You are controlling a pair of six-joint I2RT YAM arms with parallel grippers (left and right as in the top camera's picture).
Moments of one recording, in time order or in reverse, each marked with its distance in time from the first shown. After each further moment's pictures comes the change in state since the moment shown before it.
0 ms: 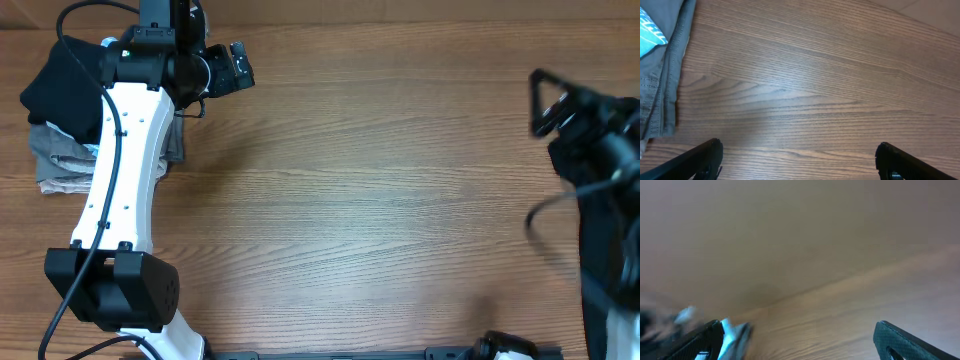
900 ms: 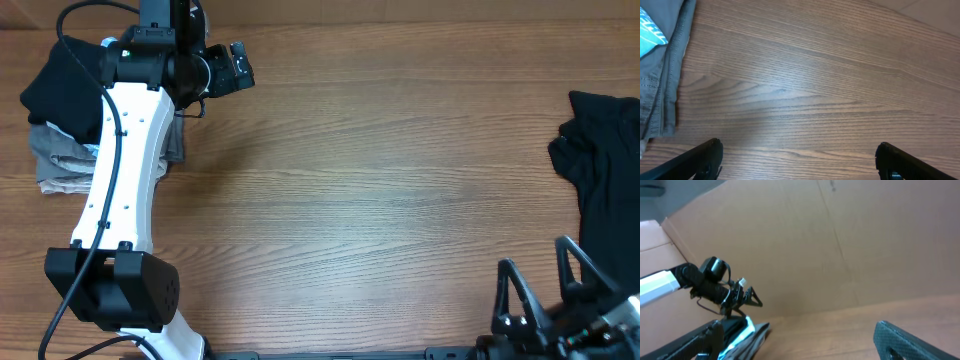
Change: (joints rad) left arm 0.000 0.000 0.000 0.000 0.000 0.000; right arm 0.294 -0.904 -0.494 -0.024 0.294 -0.029
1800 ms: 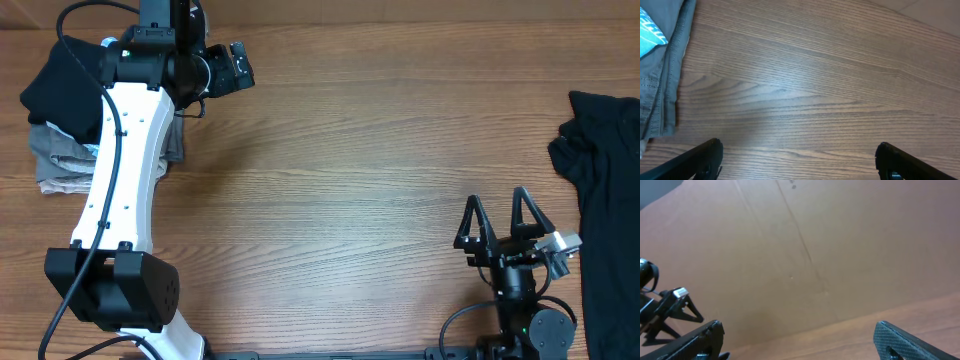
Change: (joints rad) left arm 0.000 0.000 0.000 0.000 0.000 0.000; right arm 0.000 -0.041 -0.809 0.888 0.162 0.050
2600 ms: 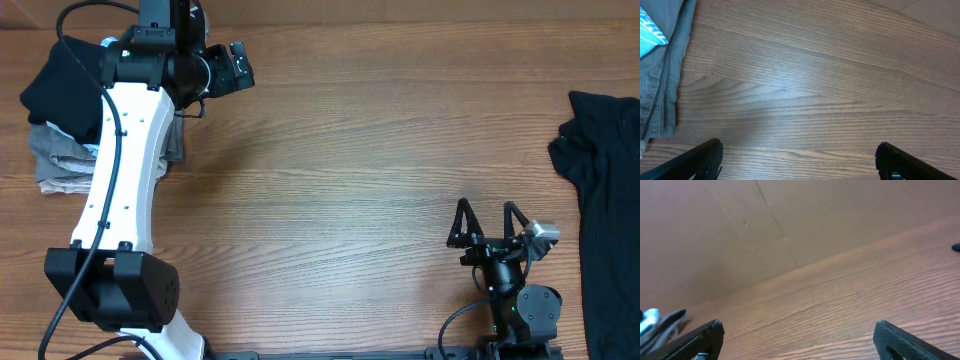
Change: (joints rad) left arm 0.000 0.000 0.000 0.000 0.000 0.000; right arm 0.000 0.000 -0.010 -0.304 0.072 -0.080
